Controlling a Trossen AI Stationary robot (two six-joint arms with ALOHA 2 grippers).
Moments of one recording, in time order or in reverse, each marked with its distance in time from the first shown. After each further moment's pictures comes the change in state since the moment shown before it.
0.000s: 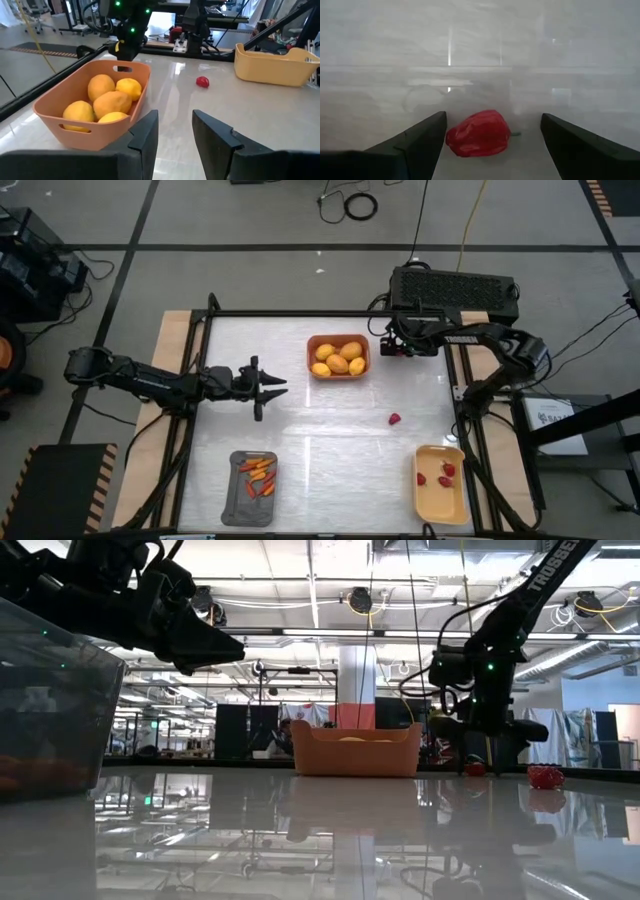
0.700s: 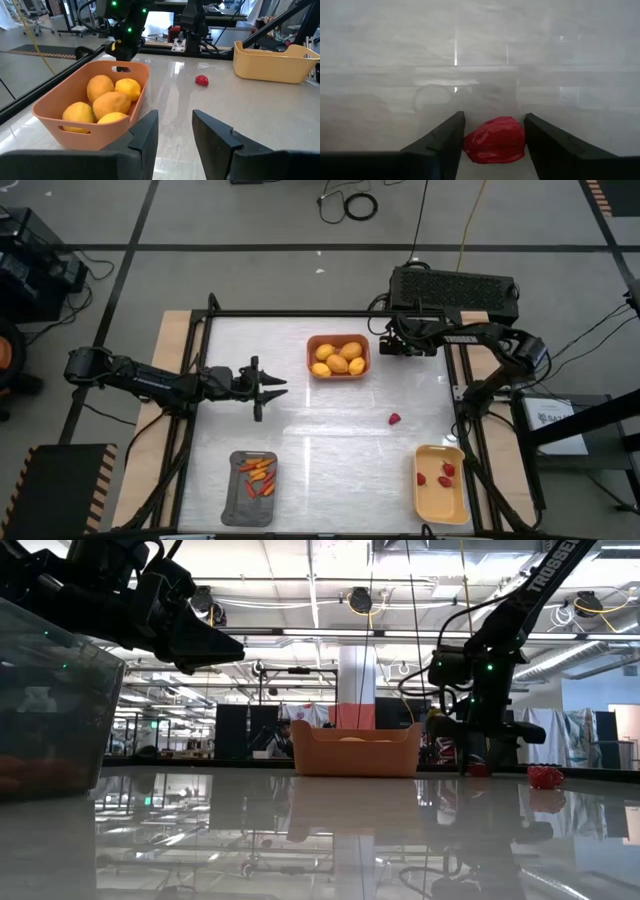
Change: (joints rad) left arm 0.000 0.000 0.000 -0.002 0.008 0.022; right arm 0.005 0.004 0.000 0.029 -0.039 0.023
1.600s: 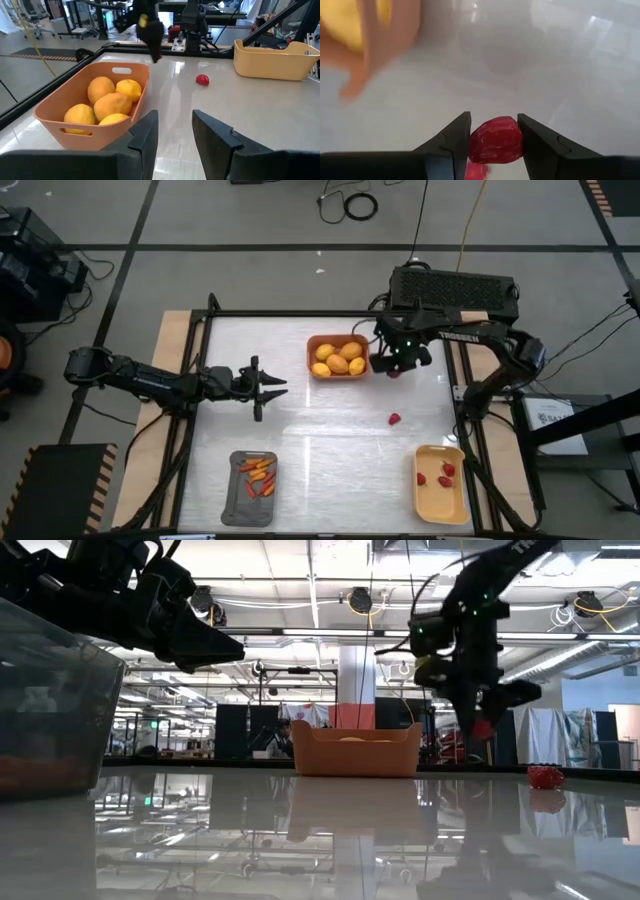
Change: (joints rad) left arm 0.000 0.000 0.000 0.000 0.000 0.023; right arm 0.167 -0.010 0.300 -0.575 -0.417 -0.070
